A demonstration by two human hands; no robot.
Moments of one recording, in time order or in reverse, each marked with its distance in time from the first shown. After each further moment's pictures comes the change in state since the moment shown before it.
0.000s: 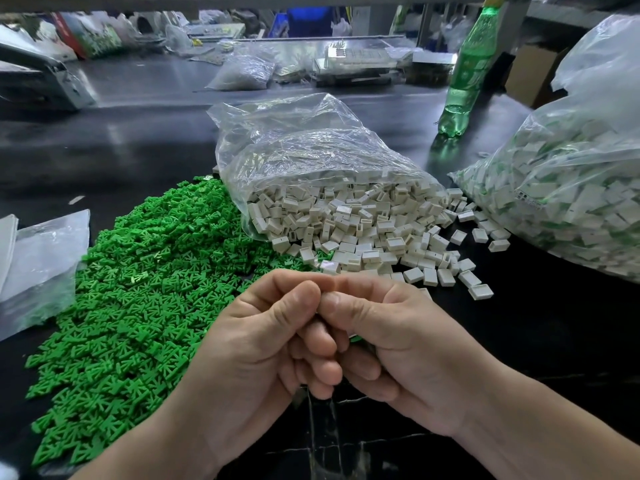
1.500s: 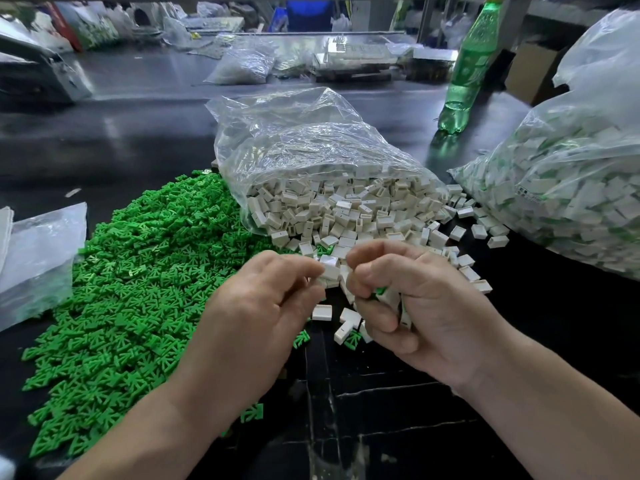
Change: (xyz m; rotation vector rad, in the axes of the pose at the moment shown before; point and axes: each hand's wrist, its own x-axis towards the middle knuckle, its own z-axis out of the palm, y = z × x) left_hand 0.010 0.000 -0.017 1.501 0.266 0.510; right_hand 0.007 -0.014 -0.022 0.122 0.189 -0.042
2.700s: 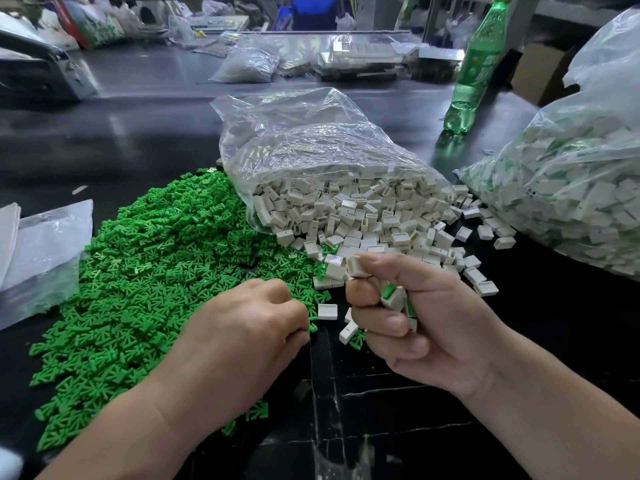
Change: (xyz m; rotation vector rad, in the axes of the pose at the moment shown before) left_hand -0.004 -0.010 -0.019 0.475 -0.365 0.176; right_hand 0.000 0.001 0.002 0.258 -0.177 0.213
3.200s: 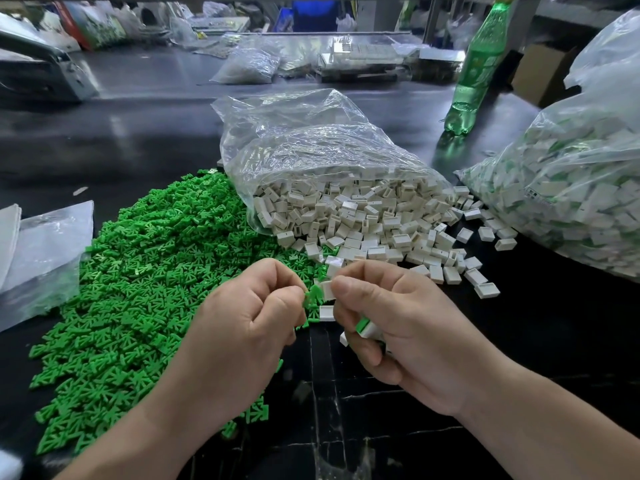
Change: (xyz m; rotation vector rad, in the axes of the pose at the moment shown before) left_hand 0.000 0.016 -0.006 -0.811 0.228 -0.393; right_hand -0.002 0.017 0.014 -0.487 0.176 -0.219
